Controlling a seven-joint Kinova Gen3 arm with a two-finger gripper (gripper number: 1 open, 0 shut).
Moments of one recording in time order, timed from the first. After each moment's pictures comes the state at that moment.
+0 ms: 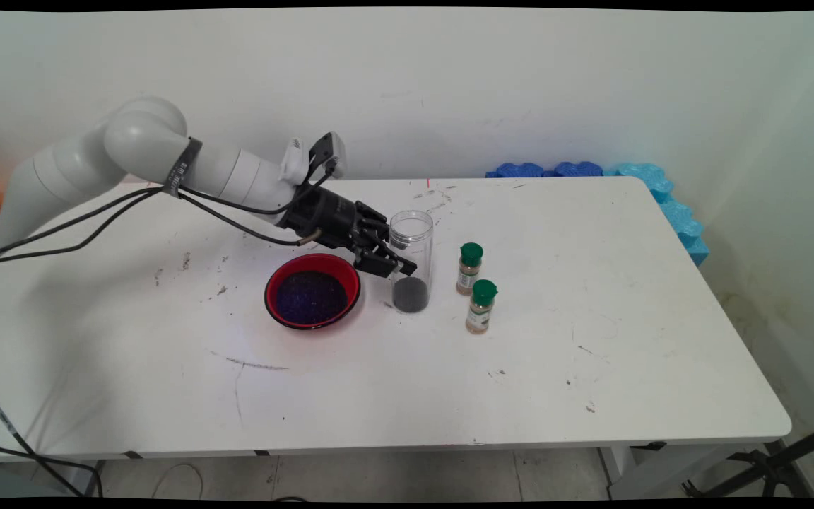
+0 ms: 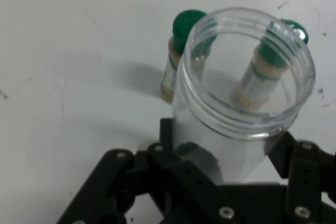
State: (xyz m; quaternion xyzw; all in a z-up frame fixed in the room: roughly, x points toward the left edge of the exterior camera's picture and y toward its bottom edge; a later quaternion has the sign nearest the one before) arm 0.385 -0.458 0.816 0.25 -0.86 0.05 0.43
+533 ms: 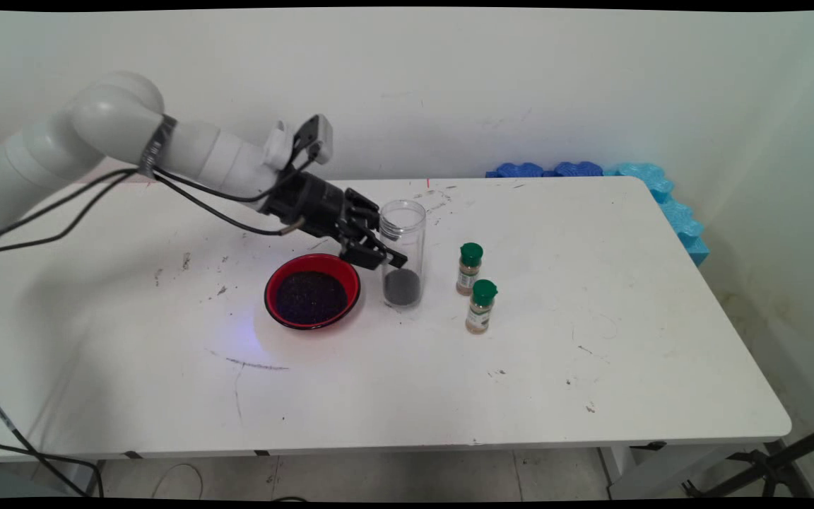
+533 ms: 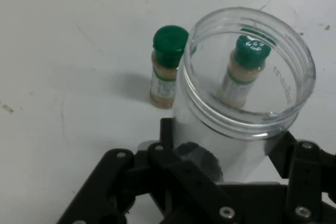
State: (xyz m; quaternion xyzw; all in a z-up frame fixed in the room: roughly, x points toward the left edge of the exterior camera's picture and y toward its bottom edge) arm 0.394 -0.444 0.853 0.22 -0.87 0.06 0.43
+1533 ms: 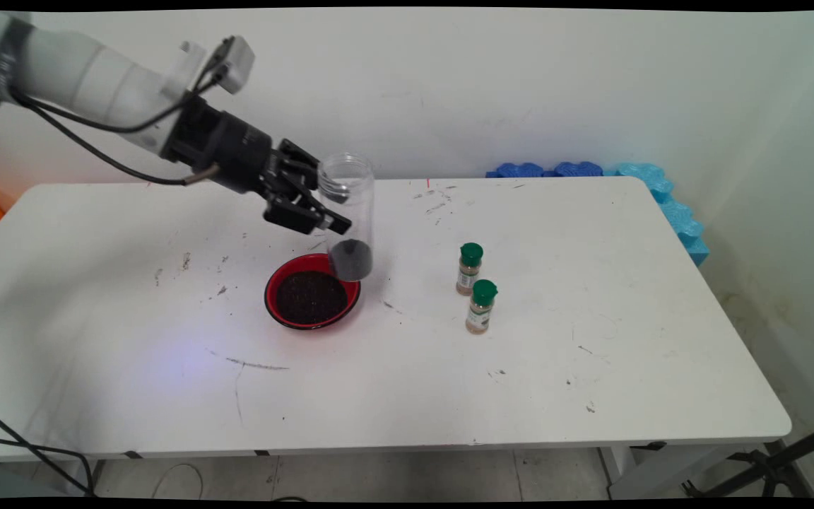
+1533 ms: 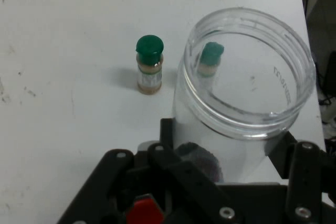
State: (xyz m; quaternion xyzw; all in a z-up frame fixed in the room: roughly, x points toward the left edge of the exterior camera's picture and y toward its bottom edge) arm 0.439 -0.388 0.963 0.23 -0.88 0.07 0.41
